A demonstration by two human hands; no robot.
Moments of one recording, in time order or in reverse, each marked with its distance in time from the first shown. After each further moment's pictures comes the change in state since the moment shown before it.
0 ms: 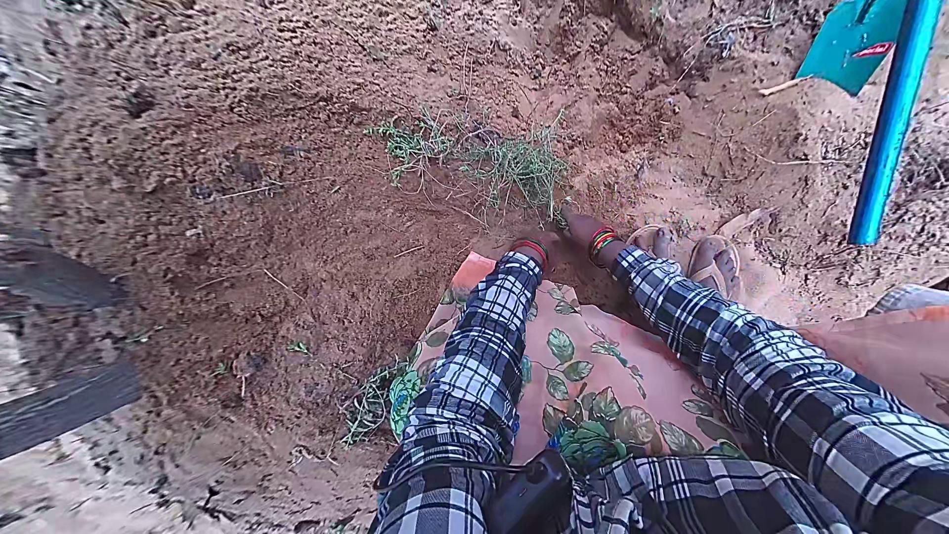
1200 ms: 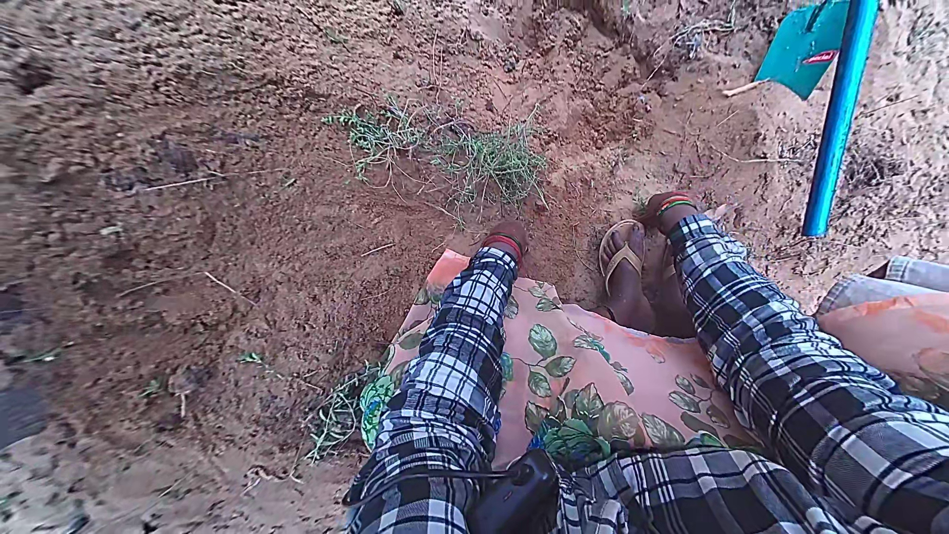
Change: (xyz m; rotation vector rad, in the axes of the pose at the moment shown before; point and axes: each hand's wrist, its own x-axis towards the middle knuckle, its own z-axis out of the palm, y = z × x) left_hand 0.030 -0.016 0.013 -0.045 -0.001 -0.048; right_hand -0.053 0.131 -0.071 -0.259 -0.063 0.582
